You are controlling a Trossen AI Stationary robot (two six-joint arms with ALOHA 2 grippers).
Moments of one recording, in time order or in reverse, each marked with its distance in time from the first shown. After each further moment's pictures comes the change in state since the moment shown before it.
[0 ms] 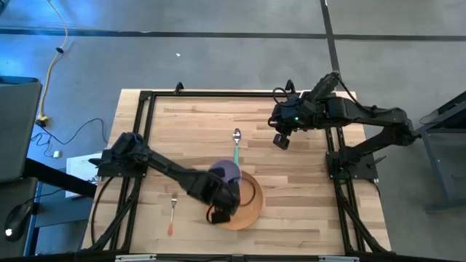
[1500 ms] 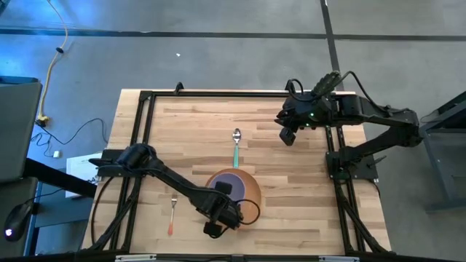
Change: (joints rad) left arm -0.040 0.163 0.013 0.007 0.080 0.297; right arm 0.000 -0.078 0.000 0.021 0.000 0.144
